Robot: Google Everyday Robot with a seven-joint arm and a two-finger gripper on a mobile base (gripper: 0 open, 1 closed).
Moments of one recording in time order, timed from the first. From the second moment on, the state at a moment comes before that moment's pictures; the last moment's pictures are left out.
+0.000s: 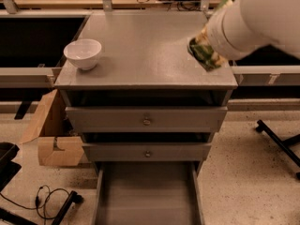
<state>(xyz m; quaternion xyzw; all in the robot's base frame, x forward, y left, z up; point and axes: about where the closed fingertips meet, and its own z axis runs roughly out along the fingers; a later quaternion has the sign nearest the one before) 0.572 -0.157 0.983 -0.83 0.37 -0.36 0.21</state>
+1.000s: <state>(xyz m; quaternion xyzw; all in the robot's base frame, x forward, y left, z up) 0.752 -0.054 0.944 -0.90 0.20 -0.27 0.29</state>
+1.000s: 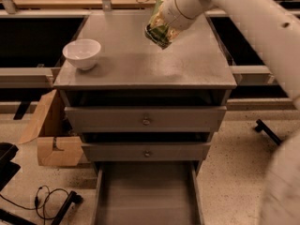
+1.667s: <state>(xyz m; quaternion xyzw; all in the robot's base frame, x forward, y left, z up) 0.813 -0.058 0.945 -0.89 0.22 -0.27 0.31</state>
